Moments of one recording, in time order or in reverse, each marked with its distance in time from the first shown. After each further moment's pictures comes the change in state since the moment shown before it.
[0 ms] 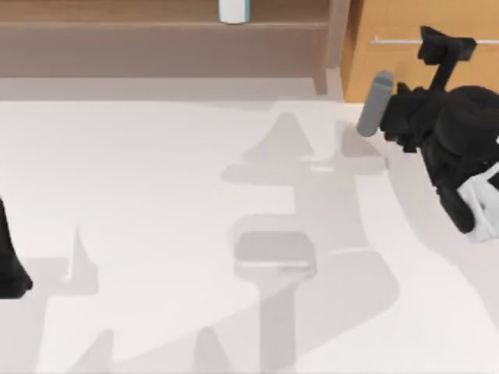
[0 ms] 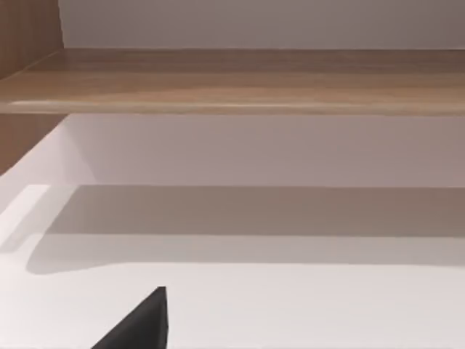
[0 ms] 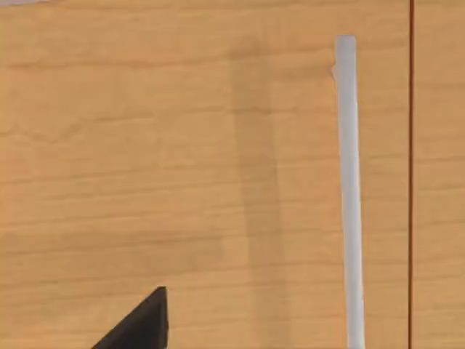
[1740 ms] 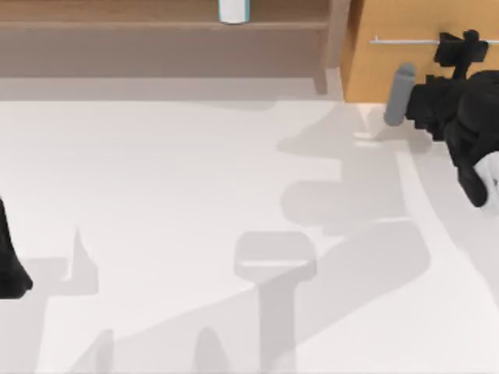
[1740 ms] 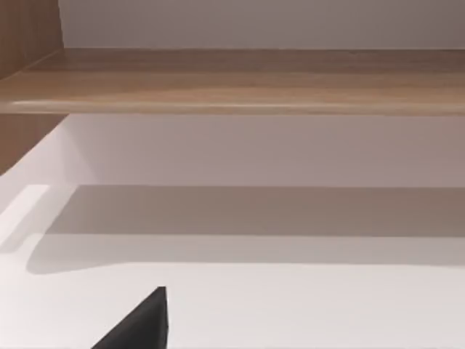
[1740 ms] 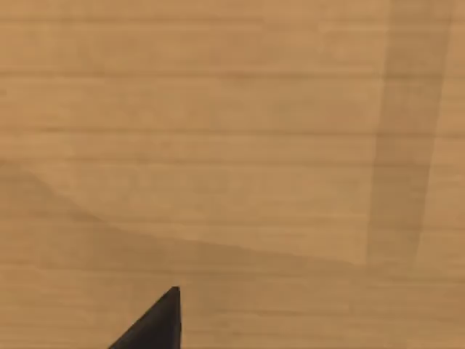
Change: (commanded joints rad) left arm 0.000 0.000 0.000 0.000 0.000 0.000; right arm -0.128 0.119 0.146 -0.064 -0.070 -0.102
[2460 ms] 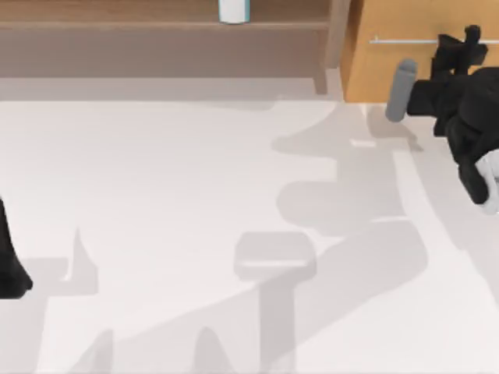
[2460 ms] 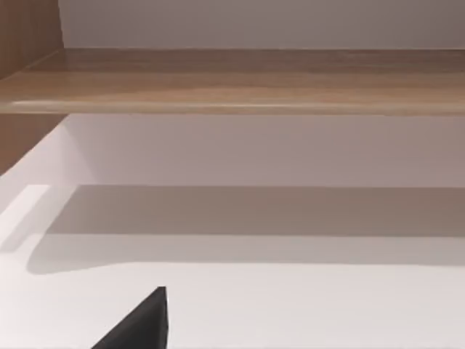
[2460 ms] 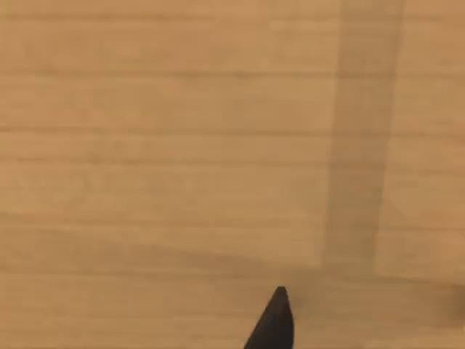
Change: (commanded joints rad) left arm 0.000 0.000 0.000 0.000 0.000 0.000; right arm -0.006 -0.007 0.038 0.008 0.001 -0.010
